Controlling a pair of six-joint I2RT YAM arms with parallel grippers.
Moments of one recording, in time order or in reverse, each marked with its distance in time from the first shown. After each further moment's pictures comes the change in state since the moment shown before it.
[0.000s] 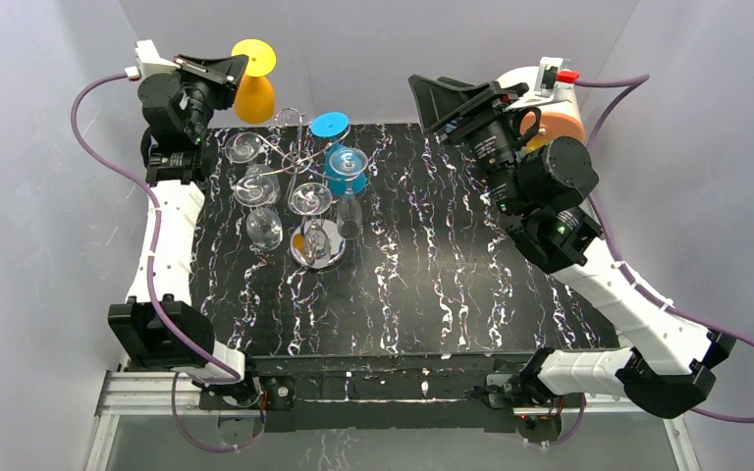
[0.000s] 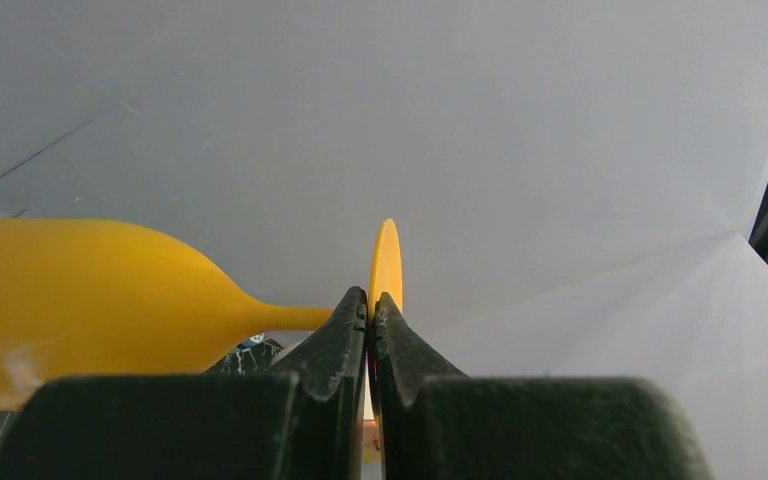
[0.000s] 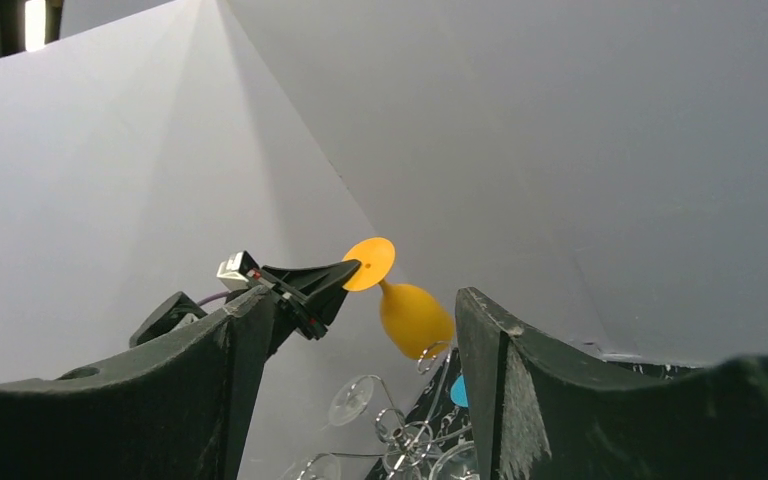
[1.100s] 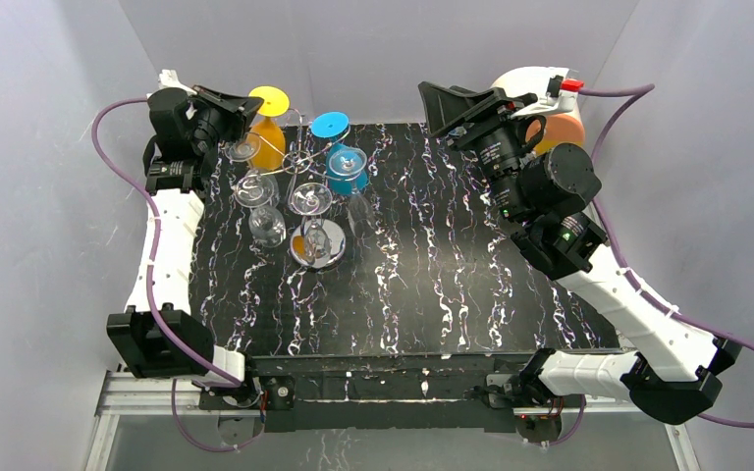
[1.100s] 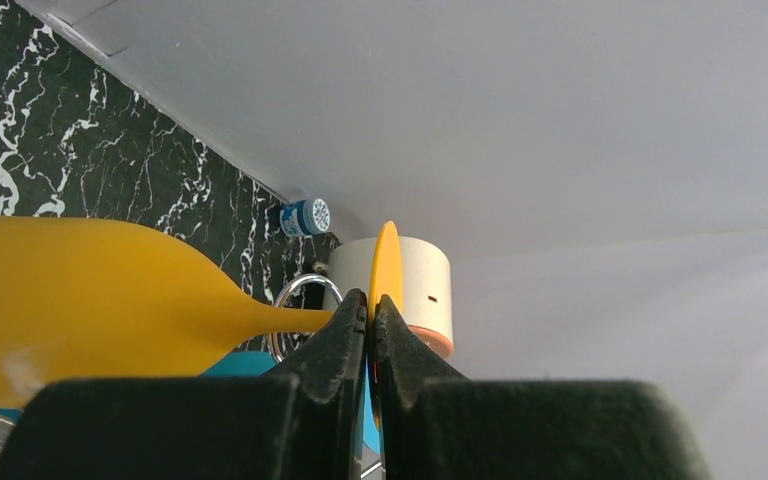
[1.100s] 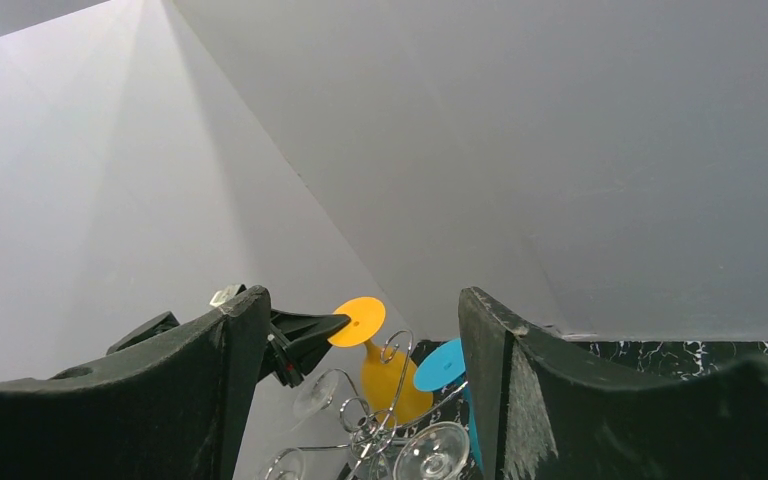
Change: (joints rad) left arm 0.026 -0.048 -0.078 -0.261 0.103 0.021; right arm 0.000 -0.041 -0.053 -0.042 0.084 -0.012
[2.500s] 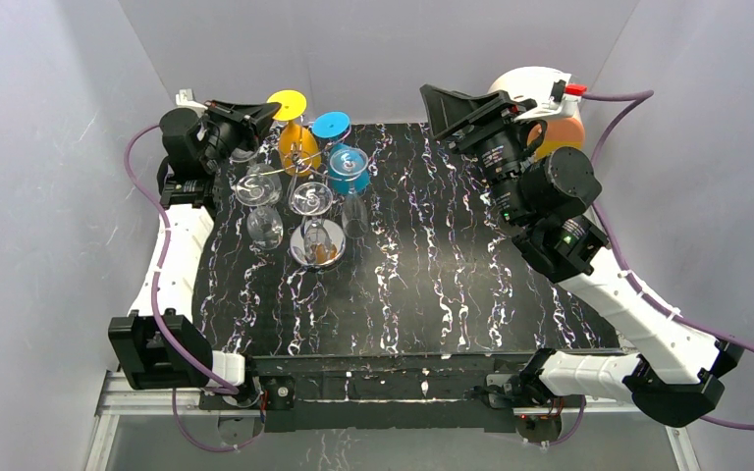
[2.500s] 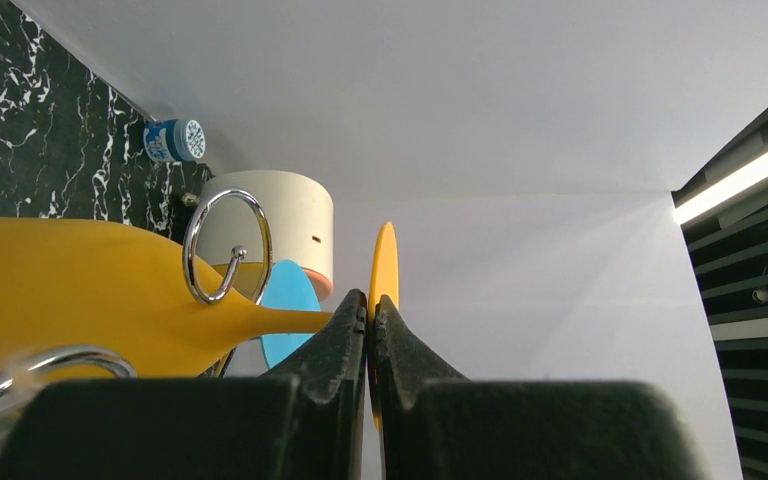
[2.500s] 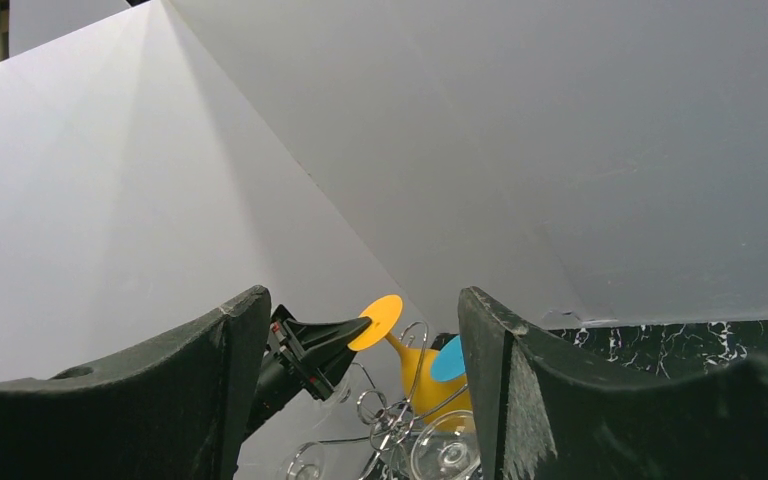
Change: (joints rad) left arm -0.030 -0.072 -0.209 0.259 0.145 -0.321; right arm 0.000 -0.015 -0.022 -0.003 0.007 0.068
